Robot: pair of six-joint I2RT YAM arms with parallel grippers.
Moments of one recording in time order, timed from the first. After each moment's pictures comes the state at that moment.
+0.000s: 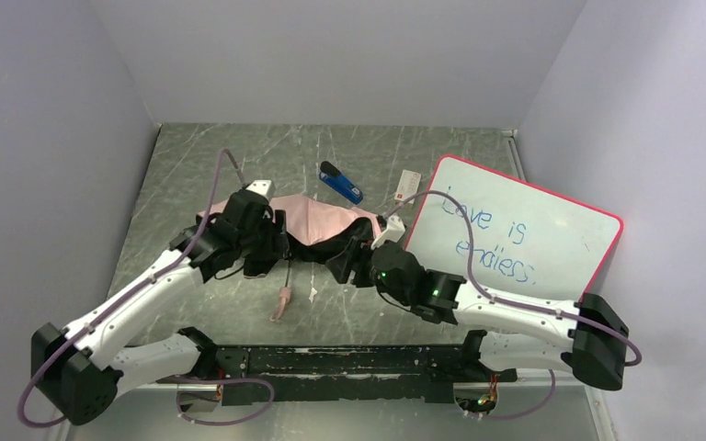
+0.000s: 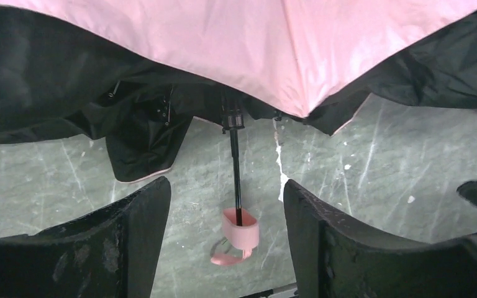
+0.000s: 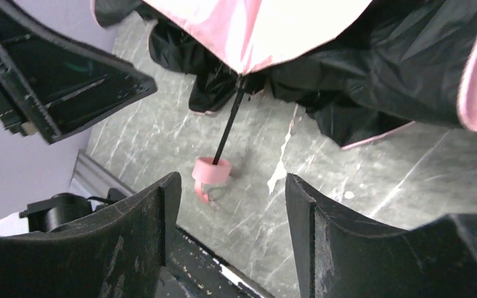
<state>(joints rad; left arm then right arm) -0.62 1.08 0.88 -0.63 -0.19 -0.49 1.11 1.10 0.60 0.07 0.33 0.90</state>
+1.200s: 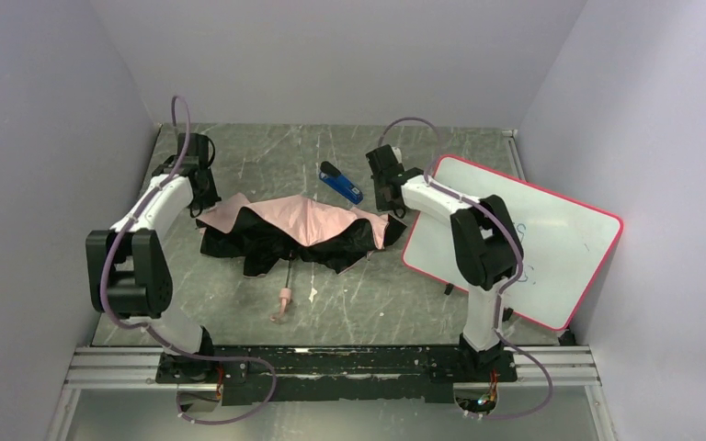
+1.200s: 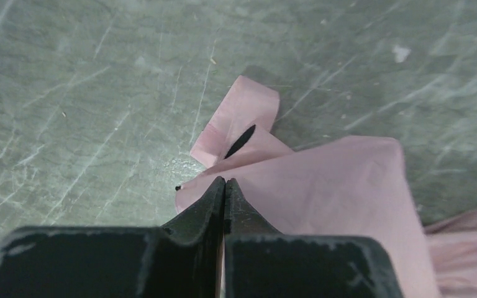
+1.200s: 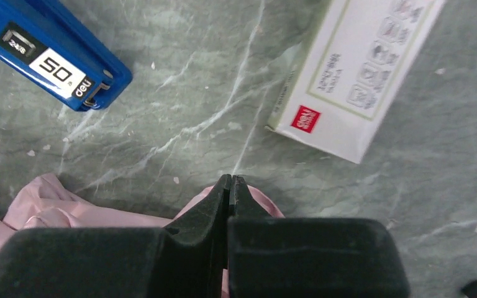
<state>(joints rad) -0.01 1.60 1.21 -0.59 -0.27 -0.26 0.49 1.93 1.38 -0.44 0.30 0.29</state>
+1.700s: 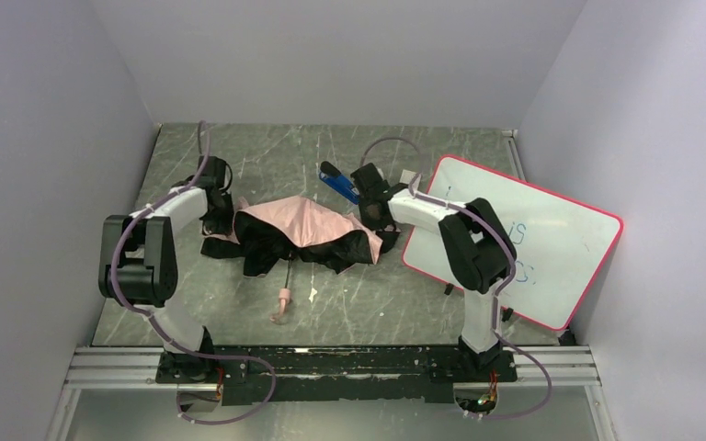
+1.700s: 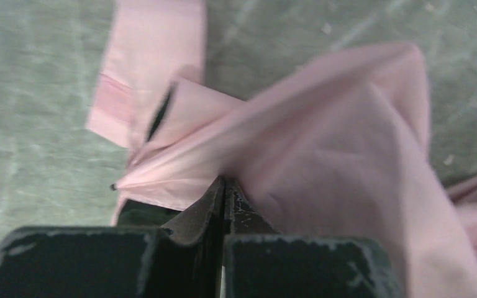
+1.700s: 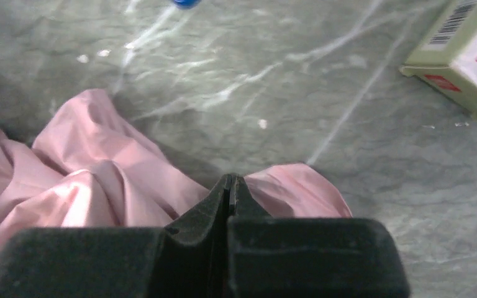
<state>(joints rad) -0.04 1.71 1.06 -0.52 -0.13 -0.26 0.57 1.96 1.30 -0.42 0.17 0.32</state>
